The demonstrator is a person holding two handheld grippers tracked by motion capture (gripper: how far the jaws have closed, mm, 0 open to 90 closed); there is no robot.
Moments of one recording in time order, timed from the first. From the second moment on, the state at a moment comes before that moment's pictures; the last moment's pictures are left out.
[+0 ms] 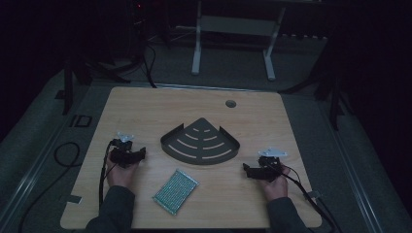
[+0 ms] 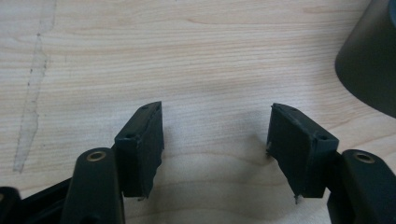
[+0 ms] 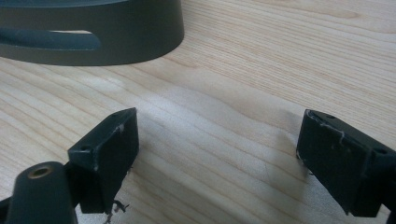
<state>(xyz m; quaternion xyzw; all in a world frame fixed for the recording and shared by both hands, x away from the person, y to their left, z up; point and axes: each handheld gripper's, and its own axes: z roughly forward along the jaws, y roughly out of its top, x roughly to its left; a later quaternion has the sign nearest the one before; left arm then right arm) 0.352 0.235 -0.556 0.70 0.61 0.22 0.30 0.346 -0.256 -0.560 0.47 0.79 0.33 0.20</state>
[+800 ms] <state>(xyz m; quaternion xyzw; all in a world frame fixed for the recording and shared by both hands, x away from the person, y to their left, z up) 0.326 0.225 -0.525 0.73 0.56 0.20 0.36 0.346 -0.256 -0.560 0.47 0.79 0.33 0.20</state>
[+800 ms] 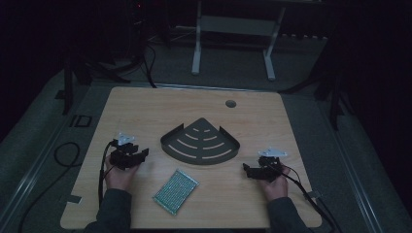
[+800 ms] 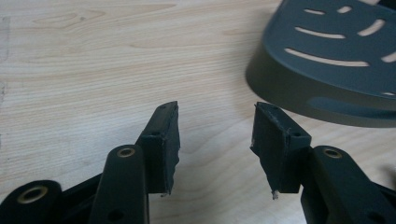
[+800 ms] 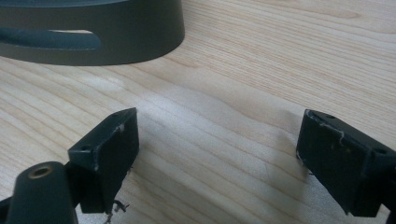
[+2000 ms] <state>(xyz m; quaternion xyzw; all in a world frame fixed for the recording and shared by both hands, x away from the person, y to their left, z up) 0.281 0.151 -0.493 0.84 0.40 0.07 0.35 0.346 -0.256 -0.560 0.47 0.79 0.33 0.20</state>
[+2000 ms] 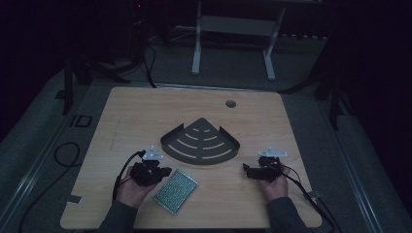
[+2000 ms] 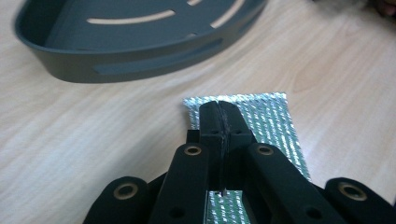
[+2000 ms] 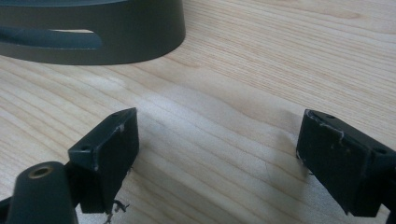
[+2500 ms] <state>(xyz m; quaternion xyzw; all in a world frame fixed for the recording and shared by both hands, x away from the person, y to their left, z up) 0.273 0.136 -0.506 0.87 0.38 0.04 0.30 0.346 -0.256 -0.560 0.47 0.79 0.33 0.20</state>
